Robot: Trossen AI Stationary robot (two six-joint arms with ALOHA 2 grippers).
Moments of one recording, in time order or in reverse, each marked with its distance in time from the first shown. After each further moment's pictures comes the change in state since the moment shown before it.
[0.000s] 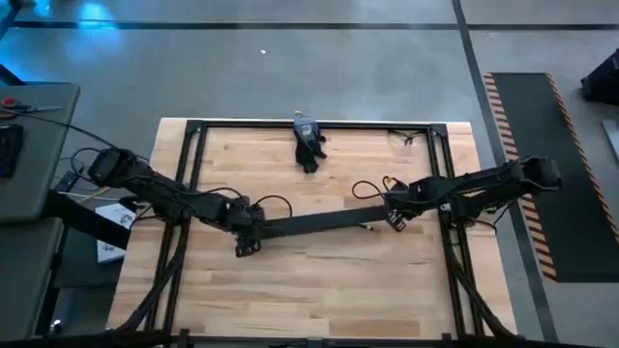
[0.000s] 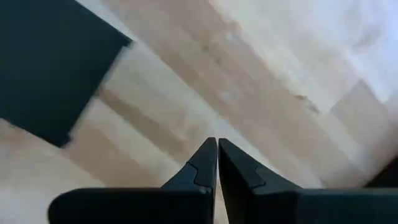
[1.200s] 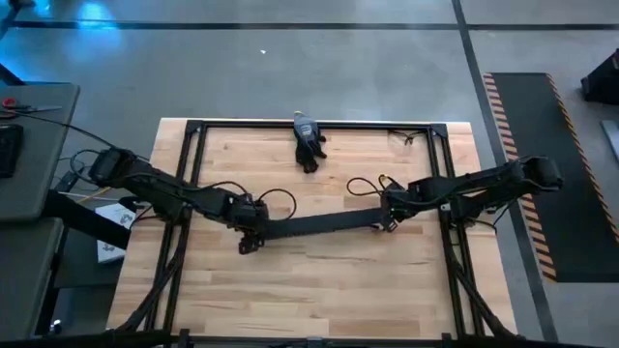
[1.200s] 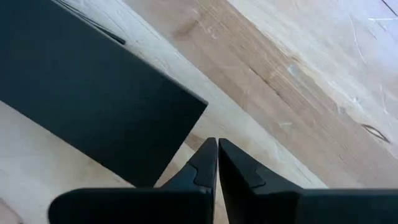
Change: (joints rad) left arm 0.048 0.005 0.058 -0.098 0.055 -0.020; right arm 0.003 0.000 0.001 0.156 -0.031 0.043
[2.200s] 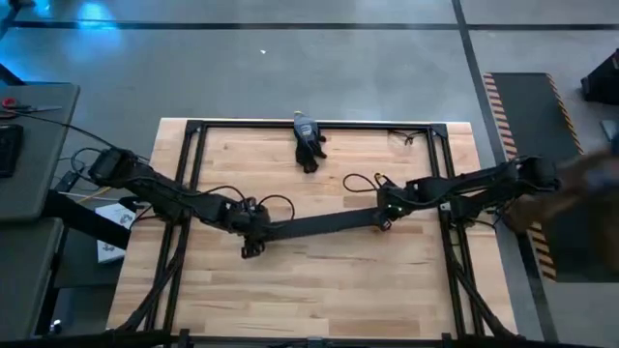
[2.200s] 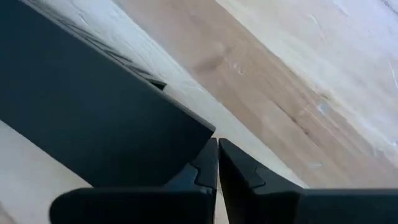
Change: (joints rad) left arm -0.036 0.002 -0.077 0.251 -0.088 0.066; right arm -0.030 0.040 -0.034 0.165 -0.018 -0.058
